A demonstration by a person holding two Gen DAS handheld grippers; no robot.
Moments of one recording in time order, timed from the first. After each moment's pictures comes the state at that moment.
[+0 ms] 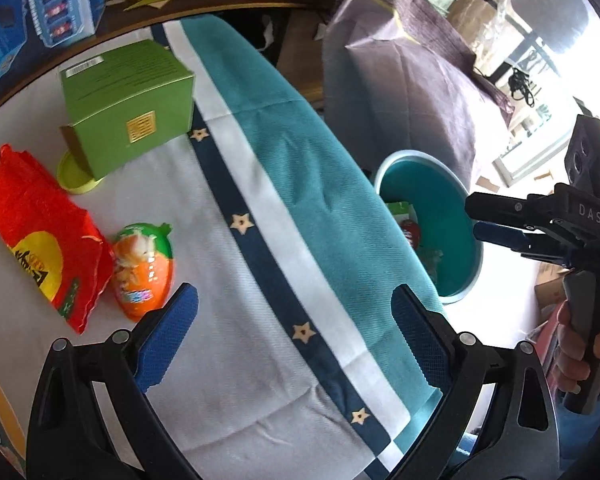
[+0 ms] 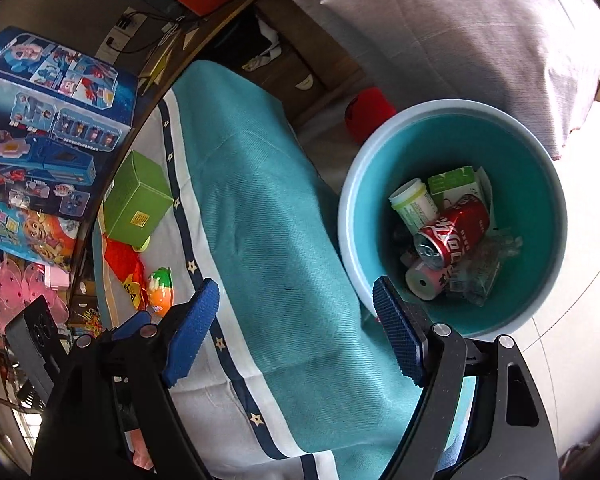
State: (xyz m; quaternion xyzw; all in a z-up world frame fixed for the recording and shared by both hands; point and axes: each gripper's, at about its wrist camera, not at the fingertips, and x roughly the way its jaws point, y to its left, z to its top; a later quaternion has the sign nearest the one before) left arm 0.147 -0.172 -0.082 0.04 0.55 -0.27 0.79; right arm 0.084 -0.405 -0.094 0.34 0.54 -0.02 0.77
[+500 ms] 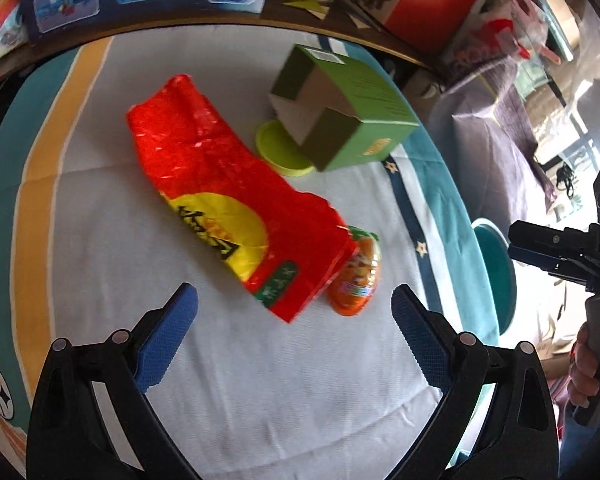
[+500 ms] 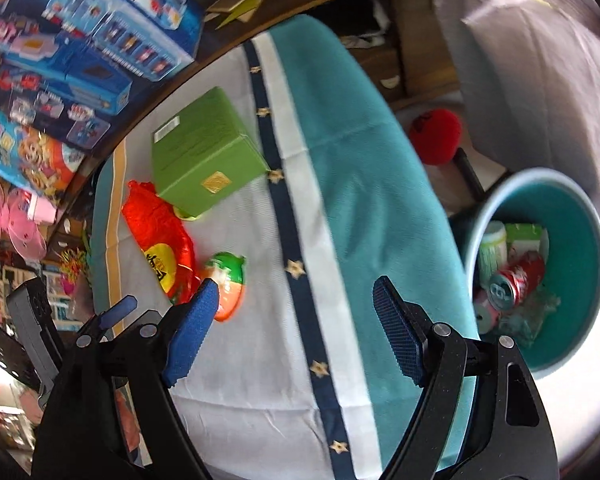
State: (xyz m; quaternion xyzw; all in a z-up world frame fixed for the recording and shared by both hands) left arm 0.182 -0.020 -0.086 -0.06 0.55 -0.17 0.82; right arm 0.167 -0.276 -0.064 0.21 0.57 0.04 0.79
